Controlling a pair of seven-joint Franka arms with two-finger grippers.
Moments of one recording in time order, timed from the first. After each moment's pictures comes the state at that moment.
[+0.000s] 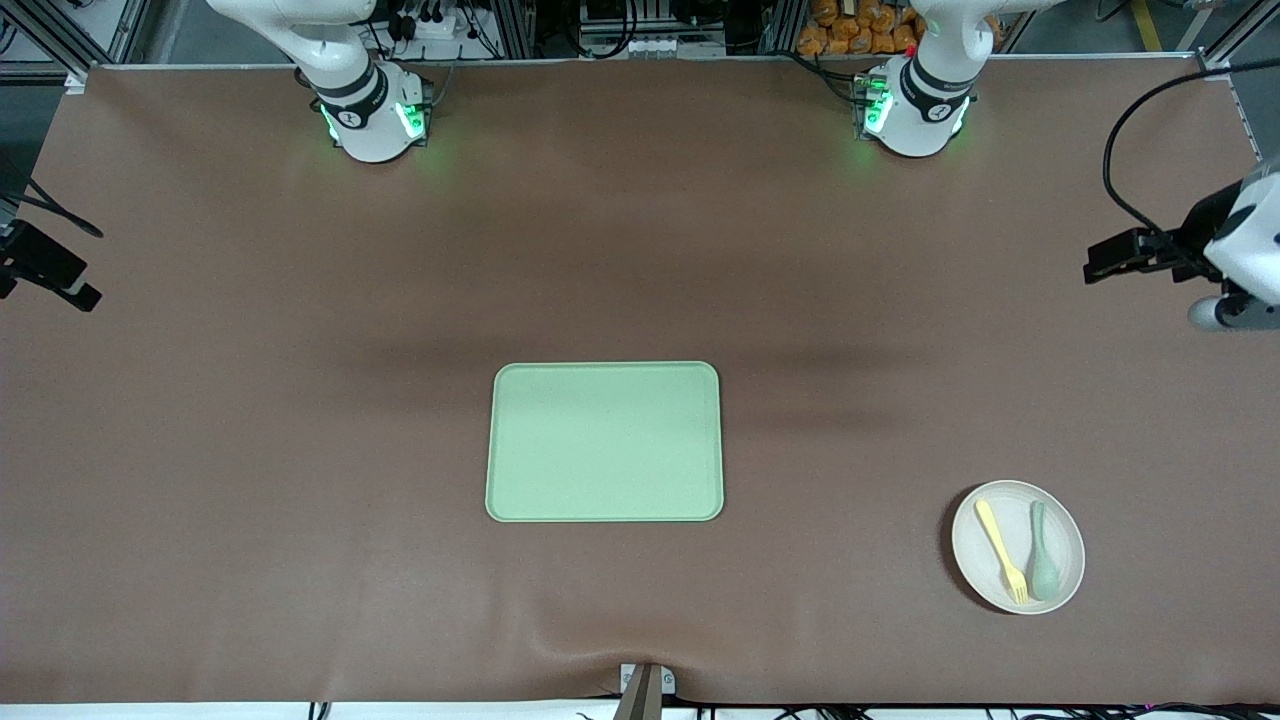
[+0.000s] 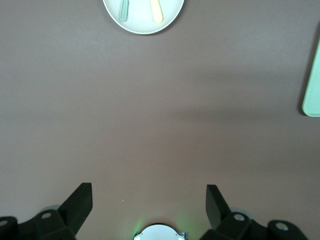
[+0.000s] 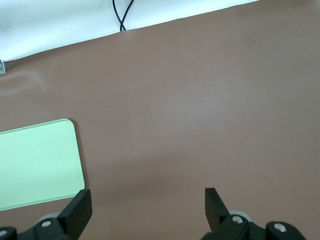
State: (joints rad) left arm 0.11 0.14 -0.13 -1.48 0.02 1.44 -0.04; right arm -0.05 0.00 -0.02 -1.51 0.04 1.69 0.13
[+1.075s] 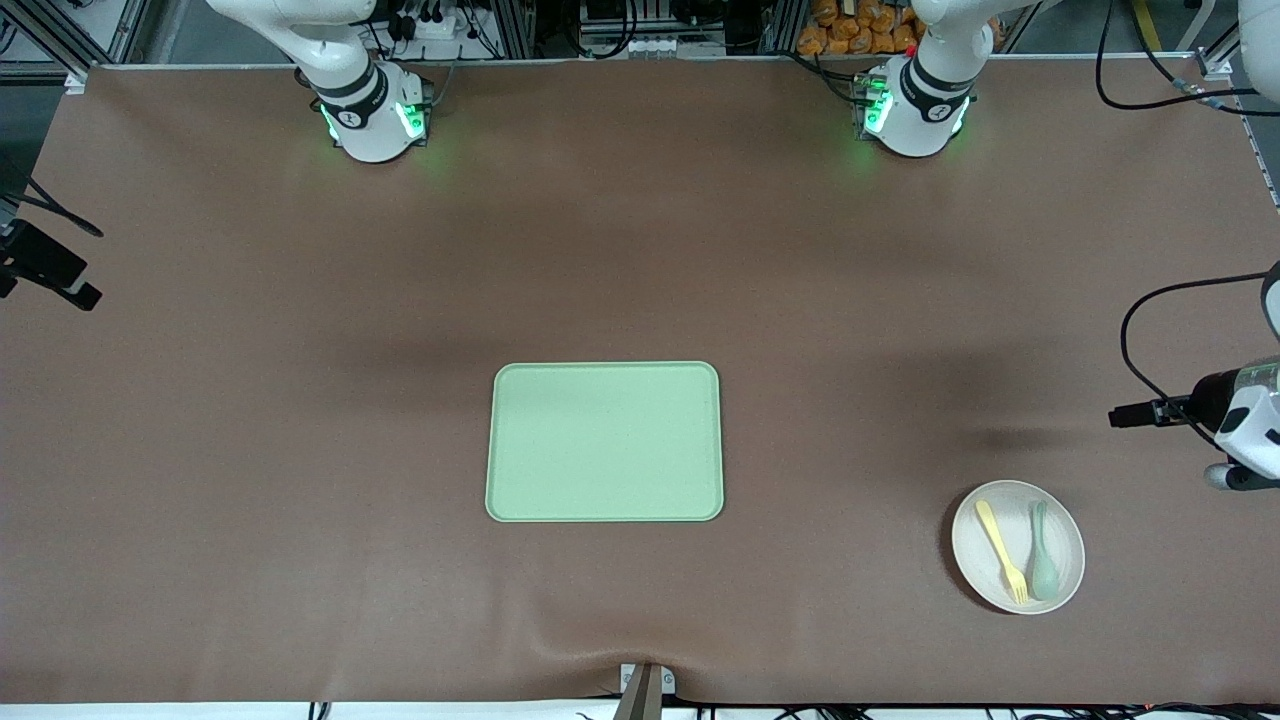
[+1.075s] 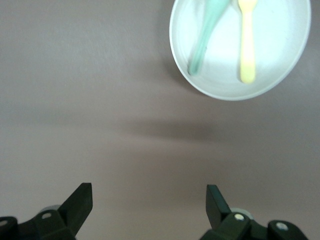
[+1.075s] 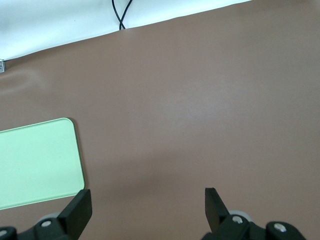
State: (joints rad) left arm 0.31 0.53 -0.13 -1.48 0.07 1.89 0.07; right arm -0.05 0.00 -0.02 -1.51 0.04 1.68 0.13
